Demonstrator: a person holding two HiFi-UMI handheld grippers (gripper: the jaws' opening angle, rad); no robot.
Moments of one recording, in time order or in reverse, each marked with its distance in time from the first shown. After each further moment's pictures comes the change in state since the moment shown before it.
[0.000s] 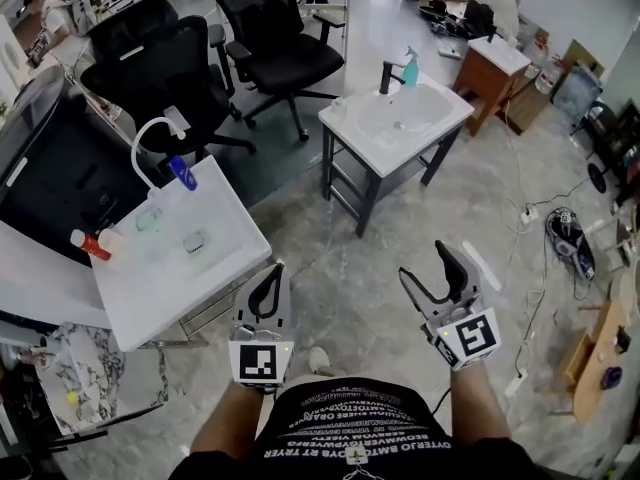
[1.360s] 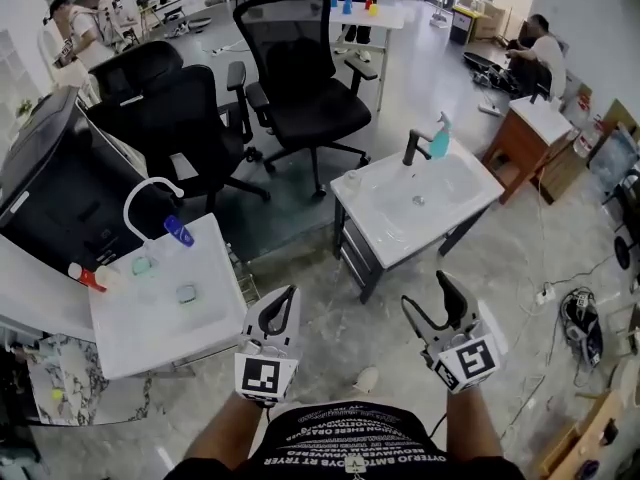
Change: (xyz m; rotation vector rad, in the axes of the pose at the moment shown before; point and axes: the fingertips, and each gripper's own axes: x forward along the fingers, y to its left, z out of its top) left arm 0.249 -0.005 0.015 -0.006 0.034 0.071; right arm 0.156 -0.218 -0.001 0.051 -0.051 0.151
